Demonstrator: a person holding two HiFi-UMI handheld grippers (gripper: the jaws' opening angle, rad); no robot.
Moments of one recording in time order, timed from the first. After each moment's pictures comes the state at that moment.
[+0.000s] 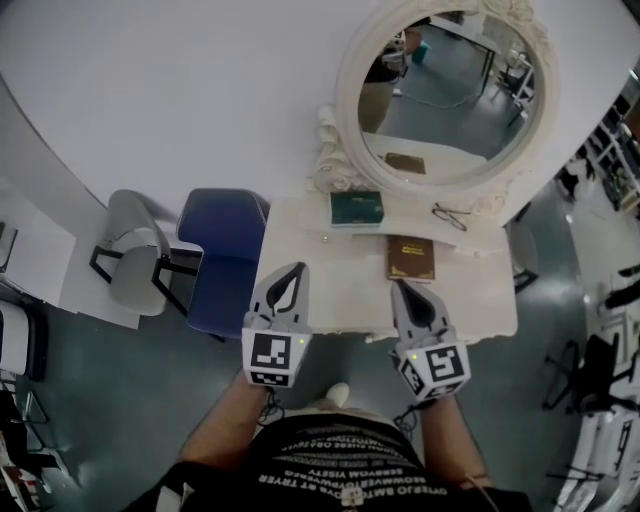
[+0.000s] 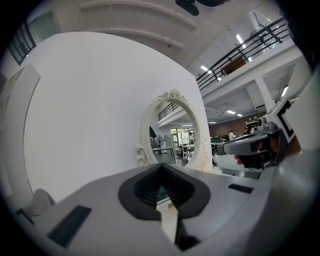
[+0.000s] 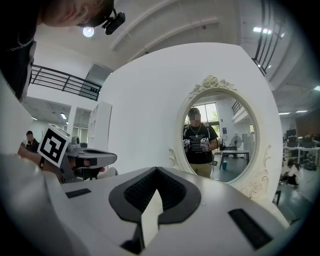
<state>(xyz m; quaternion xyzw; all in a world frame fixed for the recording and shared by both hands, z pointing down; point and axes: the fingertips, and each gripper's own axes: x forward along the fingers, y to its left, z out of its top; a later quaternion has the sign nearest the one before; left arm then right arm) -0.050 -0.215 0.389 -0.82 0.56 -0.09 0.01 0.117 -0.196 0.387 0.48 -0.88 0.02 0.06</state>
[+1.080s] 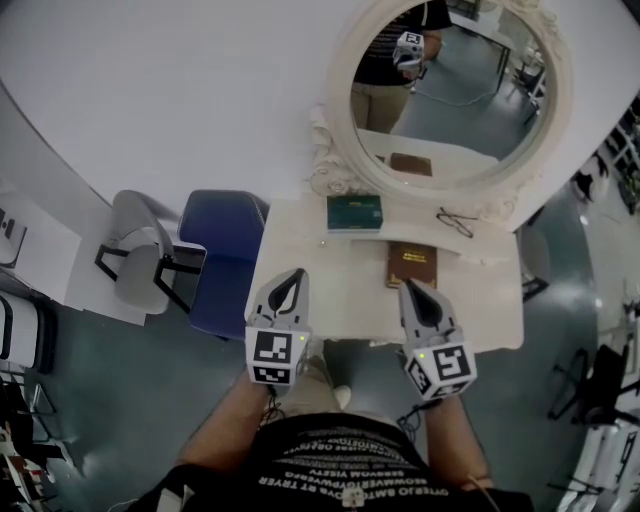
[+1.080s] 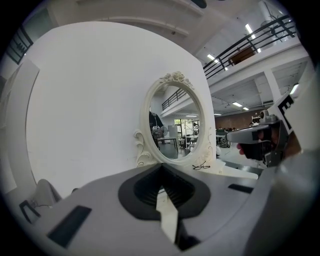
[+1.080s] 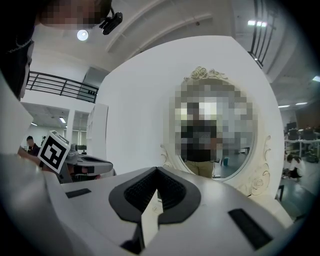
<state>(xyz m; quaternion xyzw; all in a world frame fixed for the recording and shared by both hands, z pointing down) -0.026 -0.248 0.435 -0.80 0.58 -0.13 -0.04 0.161 -0.240 0.408 0.47 -0.88 0.04 0.06</state>
